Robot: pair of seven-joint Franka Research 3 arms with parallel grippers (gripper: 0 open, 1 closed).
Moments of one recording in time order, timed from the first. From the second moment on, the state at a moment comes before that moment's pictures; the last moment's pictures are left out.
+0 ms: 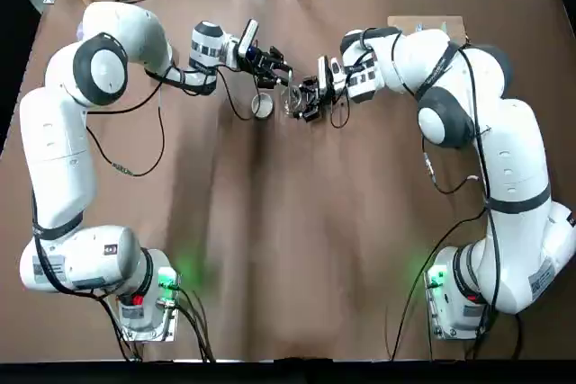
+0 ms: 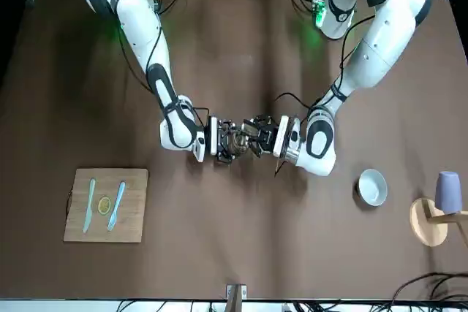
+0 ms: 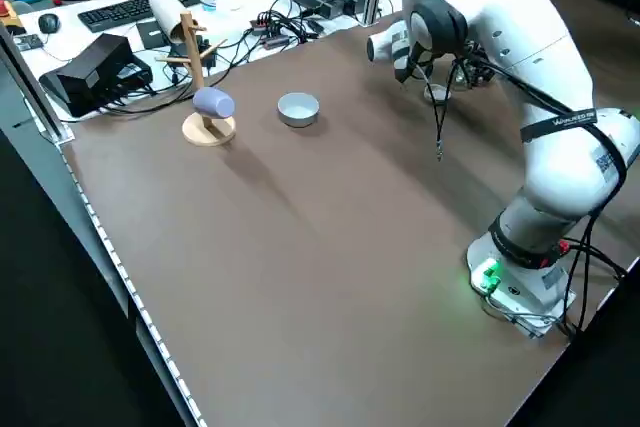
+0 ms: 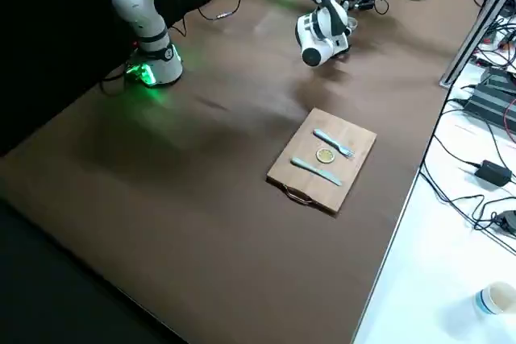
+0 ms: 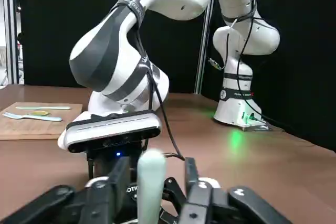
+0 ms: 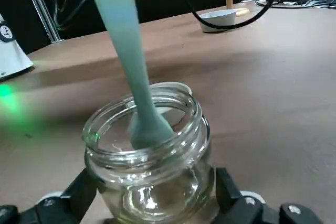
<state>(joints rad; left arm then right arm) 0.08 0.92 -0.57 -1.66 -1.20 1.92 2.32 0.58 0.90 0.00 -1.70 1.84 2.15 -2.40</state>
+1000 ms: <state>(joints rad) 0.18 0.76 -0.58 -1.58 -1.16 1.86 1.81 0.58 0.90 -0.01 -1.69 1.84 2.15 -2.40</state>
